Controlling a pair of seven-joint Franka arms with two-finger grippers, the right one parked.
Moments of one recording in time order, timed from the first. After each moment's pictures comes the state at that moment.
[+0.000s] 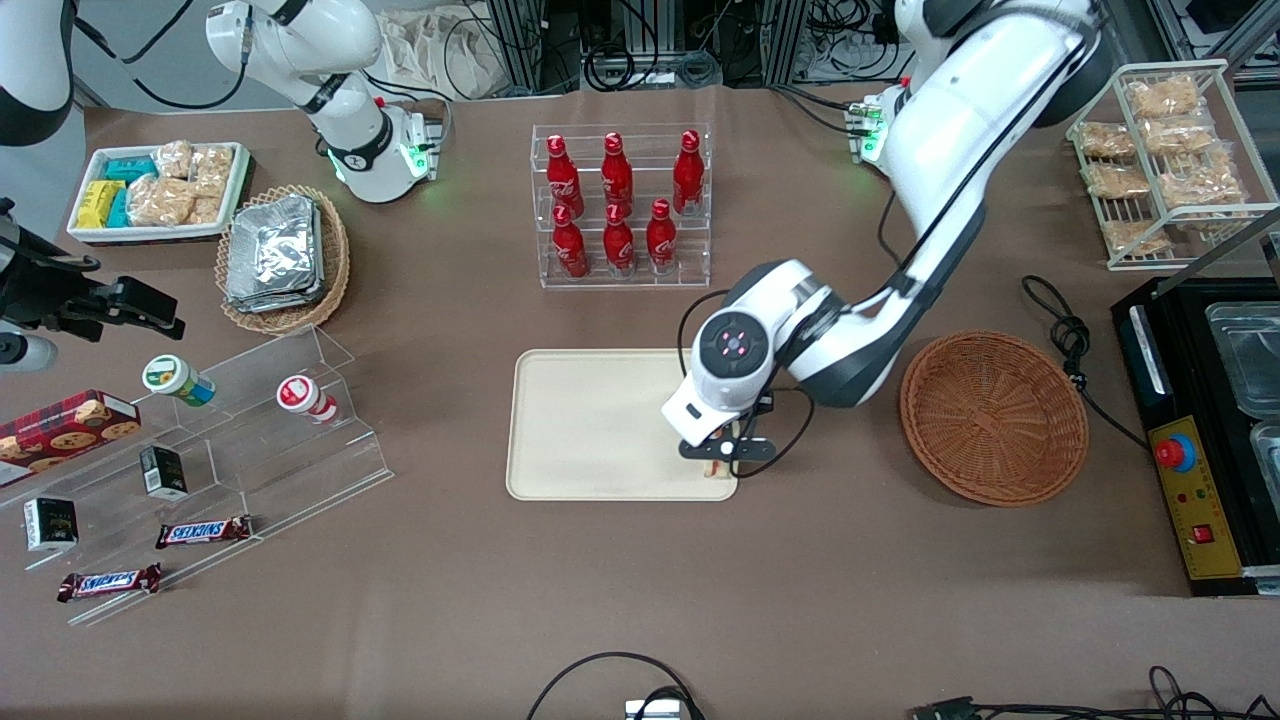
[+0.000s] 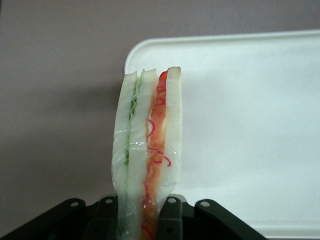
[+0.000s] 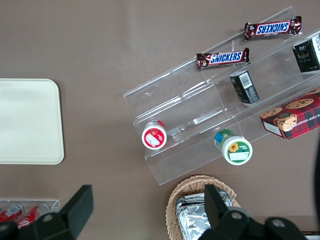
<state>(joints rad) -0.21 0.83 -0.58 -1.39 0.40 1.94 -0.78</state>
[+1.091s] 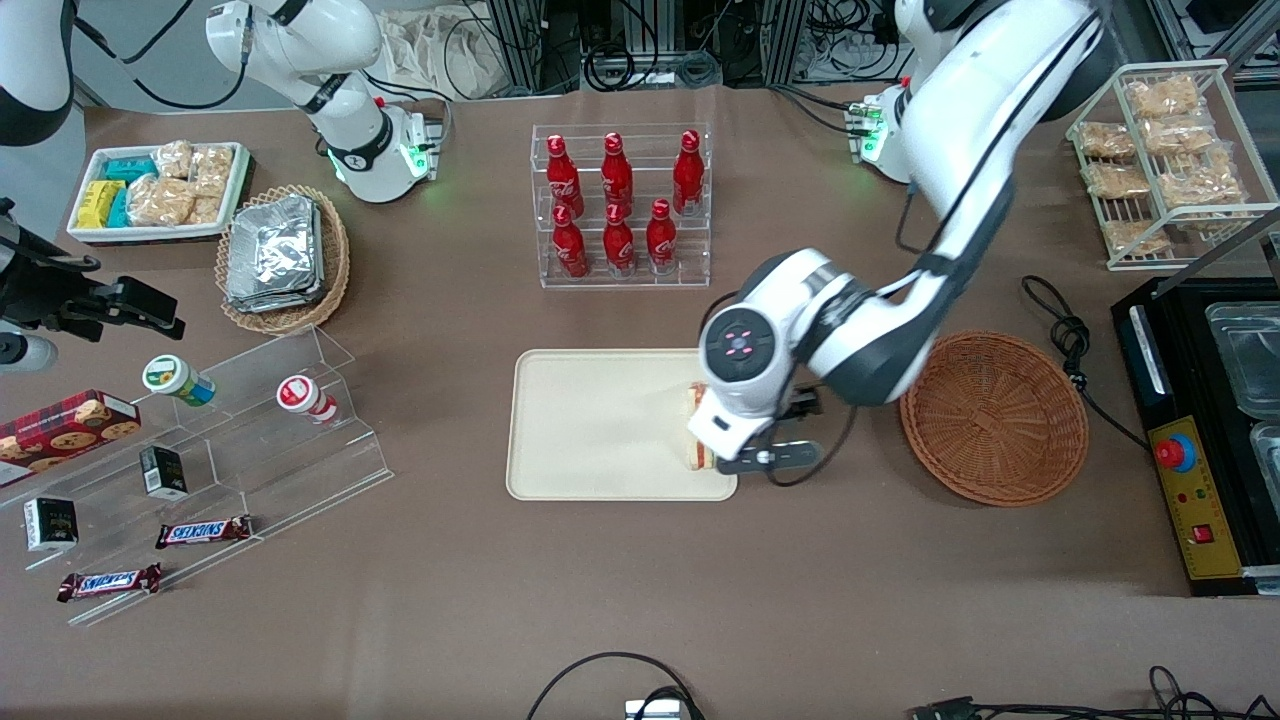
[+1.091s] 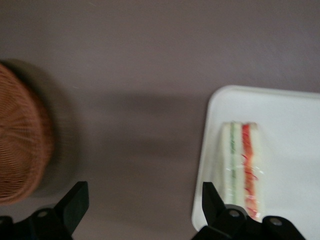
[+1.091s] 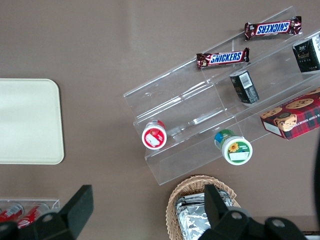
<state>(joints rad) -0.15 0.68 -0.57 -1.30 0.49 1.68 -0.88</state>
